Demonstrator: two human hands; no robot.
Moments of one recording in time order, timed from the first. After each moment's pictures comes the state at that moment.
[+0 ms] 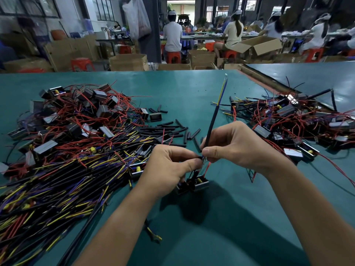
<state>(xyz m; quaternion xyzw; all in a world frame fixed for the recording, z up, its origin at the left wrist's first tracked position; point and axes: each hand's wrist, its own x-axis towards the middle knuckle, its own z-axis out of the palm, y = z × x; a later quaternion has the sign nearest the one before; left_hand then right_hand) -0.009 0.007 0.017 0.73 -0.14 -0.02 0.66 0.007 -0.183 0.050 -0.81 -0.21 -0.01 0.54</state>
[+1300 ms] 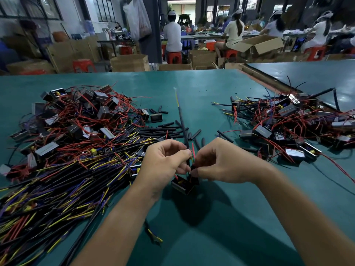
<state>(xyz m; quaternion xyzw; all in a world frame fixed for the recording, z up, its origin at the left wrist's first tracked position) -0.009 0.009 0.023 0.69 -0.06 0.00 0.72 -0.001 -0.164 0.041 -0.89 -0.23 0.09 0.38</state>
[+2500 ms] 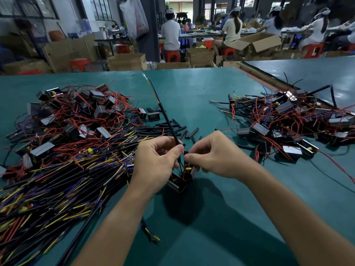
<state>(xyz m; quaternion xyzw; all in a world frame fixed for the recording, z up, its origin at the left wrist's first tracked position) -0.003 0.013 0.017 0.75 -0.09 0.12 0.64 0.003 -0.154 0.033 -0.88 -0.17 0.02 0.45</state>
